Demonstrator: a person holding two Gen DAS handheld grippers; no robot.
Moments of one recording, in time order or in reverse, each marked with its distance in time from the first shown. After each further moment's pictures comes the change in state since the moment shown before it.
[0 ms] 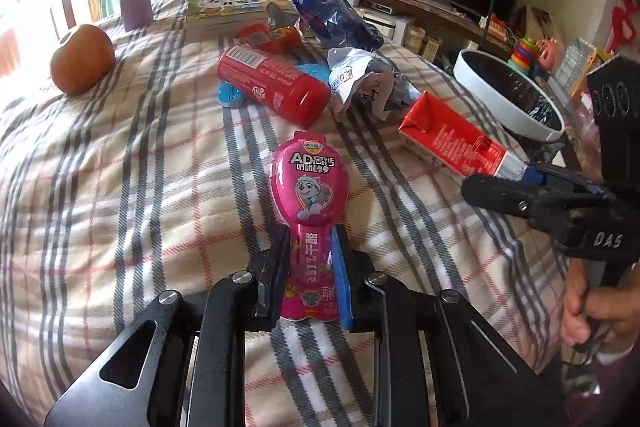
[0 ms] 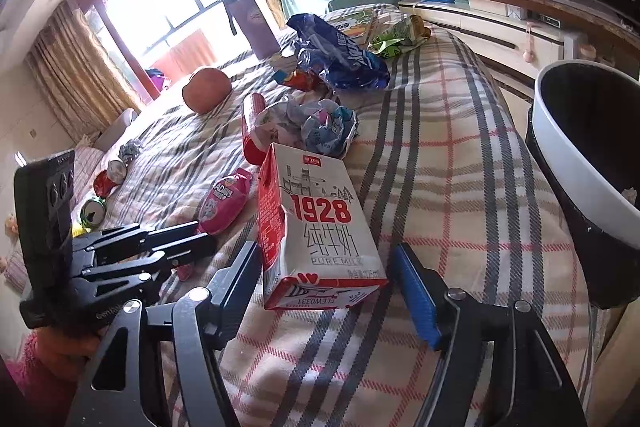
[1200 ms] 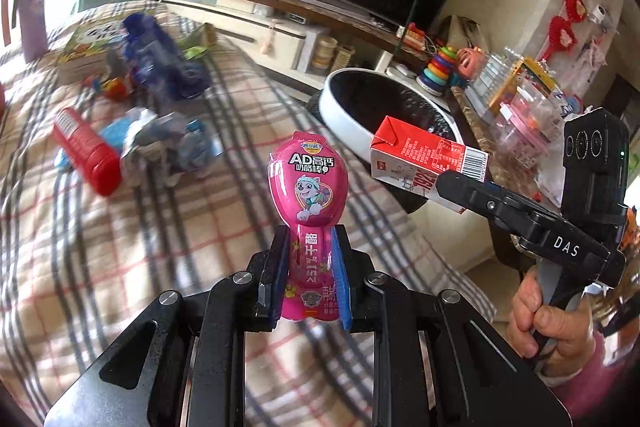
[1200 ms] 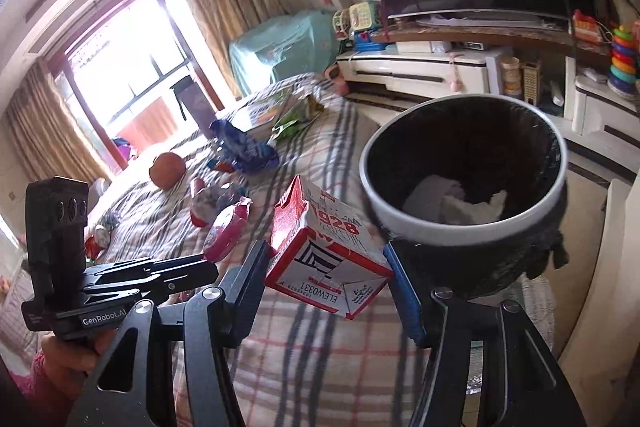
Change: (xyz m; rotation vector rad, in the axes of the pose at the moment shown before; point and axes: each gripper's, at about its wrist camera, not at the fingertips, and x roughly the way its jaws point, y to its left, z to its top) left arm 0.002 -0.110 0.044 0.054 -0.022 -0.284; right arm -0.109 -0.077 -0.011 0.156 -0.222 -0.127
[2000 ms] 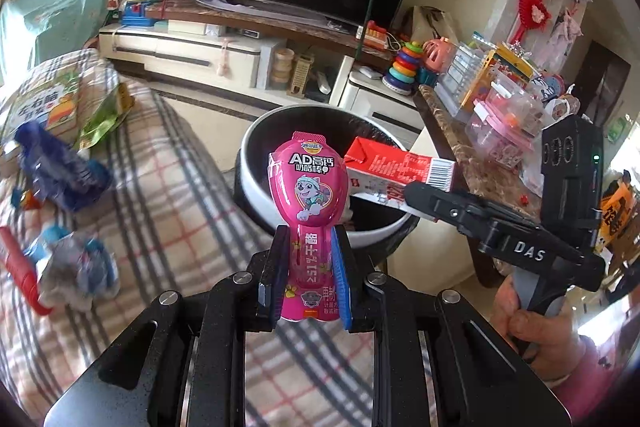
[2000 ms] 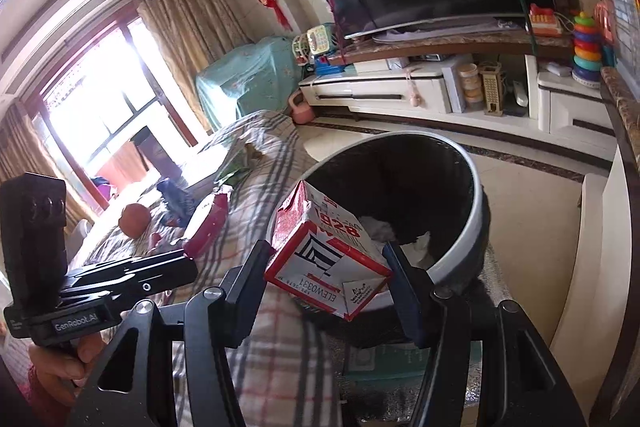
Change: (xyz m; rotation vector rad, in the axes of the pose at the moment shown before) left arm 0.042 -0.066 0.066 0.128 -0.008 -0.061; right arm -0.012 -0.074 0.035 0.103 -0.070 -0.067
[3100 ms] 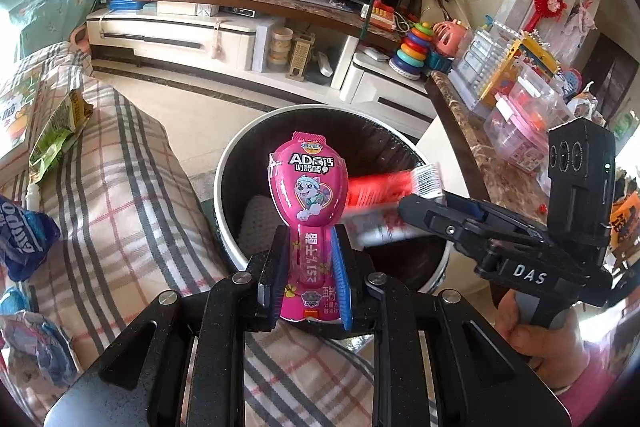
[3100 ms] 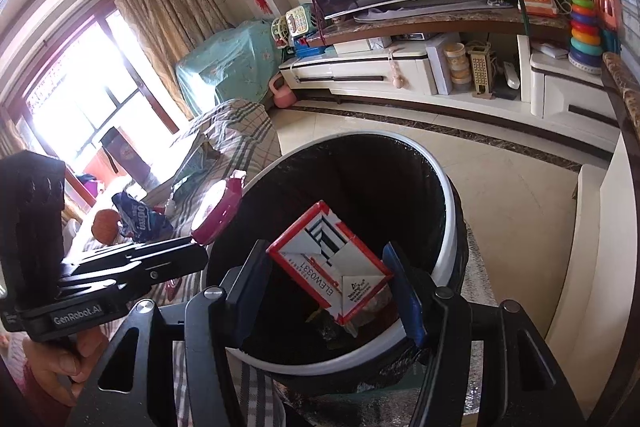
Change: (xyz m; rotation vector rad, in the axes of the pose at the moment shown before) left arm 0.071 0.000 0.041 -0.002 0.088 0.018; right arm 0.040 -0.043 0.027 0.035 0.075 -0.025
